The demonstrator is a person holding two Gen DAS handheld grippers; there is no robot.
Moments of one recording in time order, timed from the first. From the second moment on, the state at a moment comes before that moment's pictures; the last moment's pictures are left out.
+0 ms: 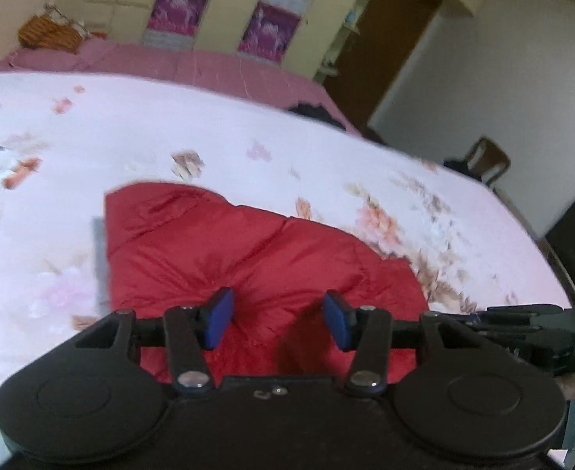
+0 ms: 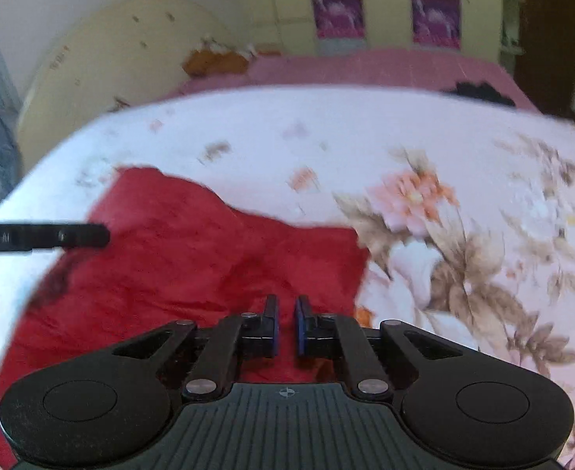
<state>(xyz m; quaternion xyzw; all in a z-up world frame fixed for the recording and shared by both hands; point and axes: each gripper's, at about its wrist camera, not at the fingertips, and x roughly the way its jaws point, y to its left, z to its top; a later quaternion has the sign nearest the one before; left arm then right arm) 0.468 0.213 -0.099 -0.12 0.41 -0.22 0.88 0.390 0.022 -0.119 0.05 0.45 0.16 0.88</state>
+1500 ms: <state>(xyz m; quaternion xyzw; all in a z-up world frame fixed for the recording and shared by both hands) 0.256 0.194 -0.079 -0.07 0.39 -0.17 0.90 0.223 0.014 -0.078 0.05 0.42 0.28 0.86</state>
